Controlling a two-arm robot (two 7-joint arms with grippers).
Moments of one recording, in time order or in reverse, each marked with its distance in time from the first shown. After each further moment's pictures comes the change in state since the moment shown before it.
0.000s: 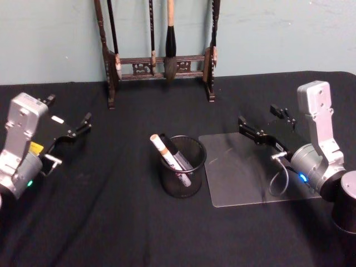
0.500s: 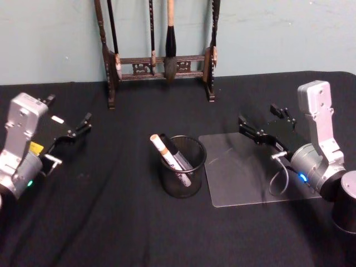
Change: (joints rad) left arm 0.000 0.000 0.000 0.000 0.000 0.000 0.000; right arm 0.000 0.000 0.000 -0.001 0.002 -0.001 0.000
